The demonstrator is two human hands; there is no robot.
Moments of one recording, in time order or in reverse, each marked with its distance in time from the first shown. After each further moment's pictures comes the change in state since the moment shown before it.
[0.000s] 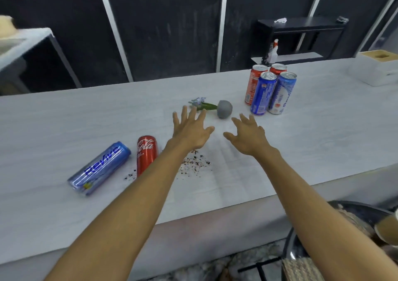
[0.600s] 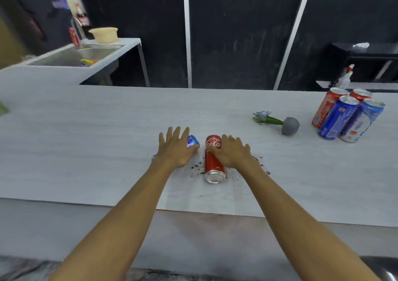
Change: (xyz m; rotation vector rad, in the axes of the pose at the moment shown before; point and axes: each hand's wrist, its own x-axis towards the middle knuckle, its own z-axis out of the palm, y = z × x) left_hand -0.128 -0.178 -0.009 -0.009 0.066 -0.376; right_hand -0.035 -0.197 0.049 0.013 -0.201 -0.218
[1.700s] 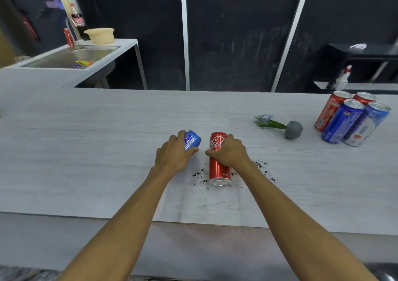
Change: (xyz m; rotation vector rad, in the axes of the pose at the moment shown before) left_hand 0.008 -0.009 0.000 -0.263 0.182 -0.038; right_hand 0.021 -0.015 0.000 0.351 0.100 0.098
